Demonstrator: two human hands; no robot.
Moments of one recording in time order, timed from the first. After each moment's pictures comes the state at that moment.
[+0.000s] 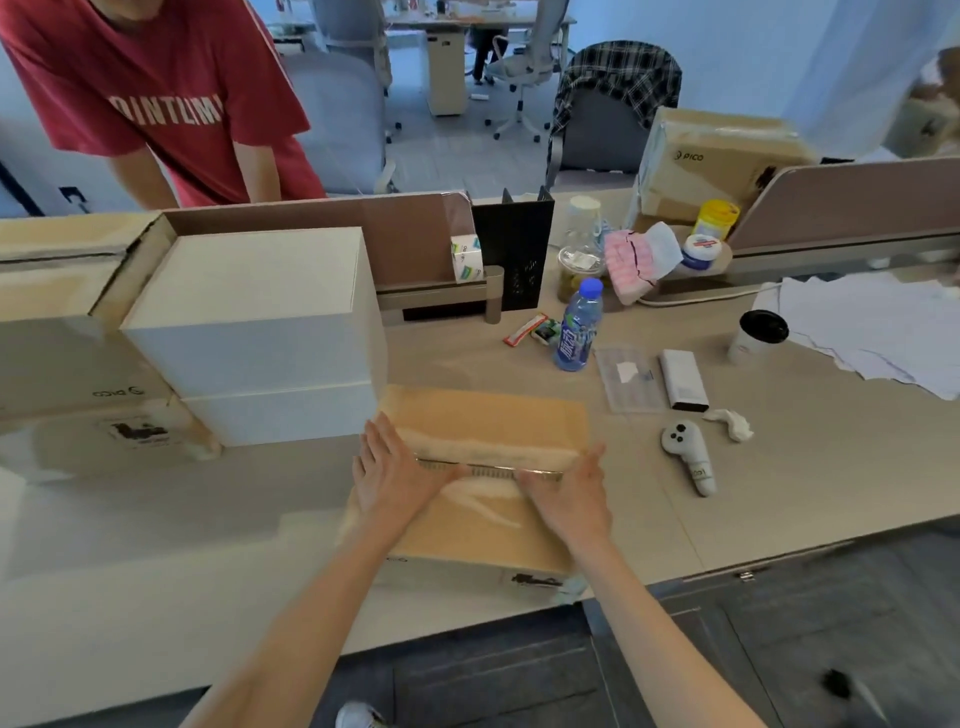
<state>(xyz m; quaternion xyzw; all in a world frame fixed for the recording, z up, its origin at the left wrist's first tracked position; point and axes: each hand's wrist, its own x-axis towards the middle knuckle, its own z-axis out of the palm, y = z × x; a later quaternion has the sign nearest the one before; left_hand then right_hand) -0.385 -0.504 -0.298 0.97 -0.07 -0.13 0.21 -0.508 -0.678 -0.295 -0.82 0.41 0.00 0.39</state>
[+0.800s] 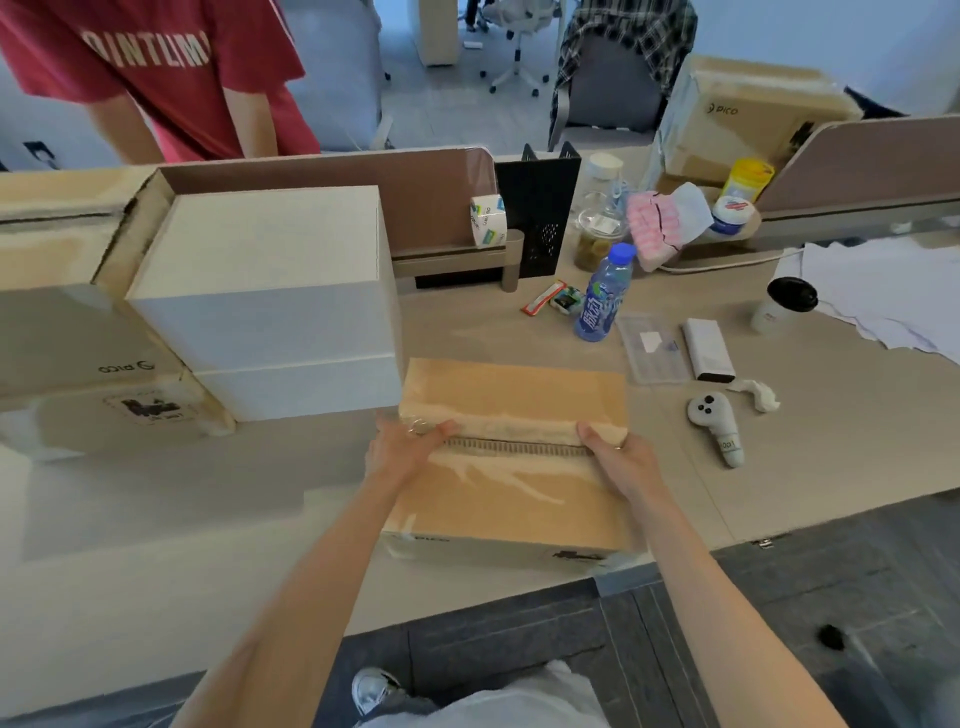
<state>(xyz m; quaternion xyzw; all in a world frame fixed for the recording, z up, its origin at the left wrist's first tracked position) -0.339 -0.464 -0.313 0.88 0.04 -0.27 0.39 -0.499 -0.703 -0.307 -0.70 0.44 -0.04 0.56</state>
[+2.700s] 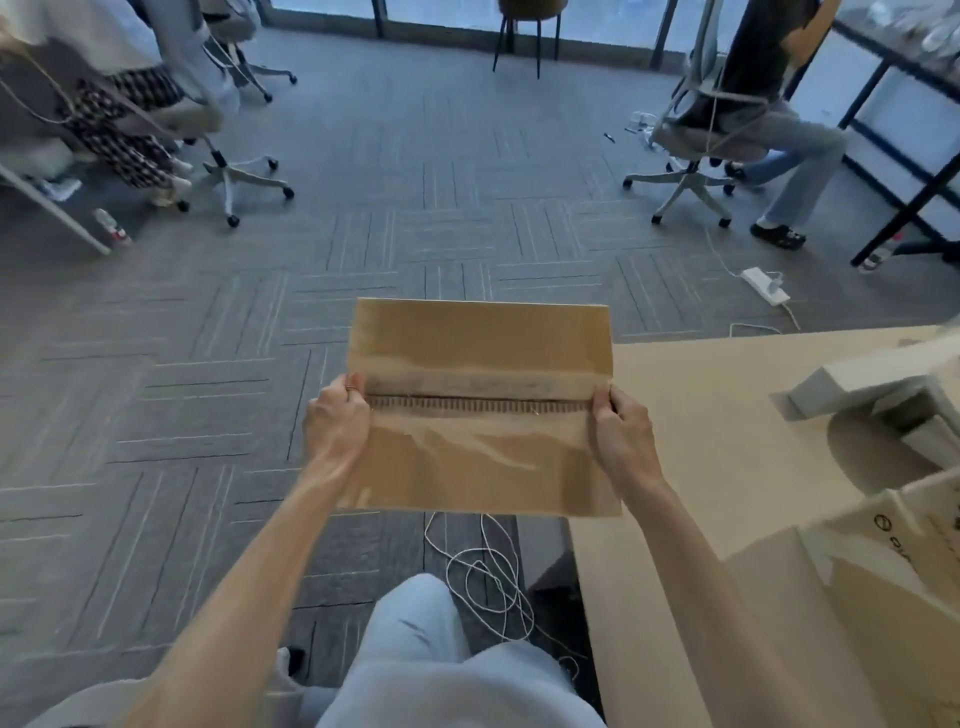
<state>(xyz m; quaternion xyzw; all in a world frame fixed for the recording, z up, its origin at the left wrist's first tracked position) -0.526 0.227 -0.250 0.62 0.68 0.26 0.29 -0.265 0.111 -0.264 -0.79 -0.32 0.29 0.43</state>
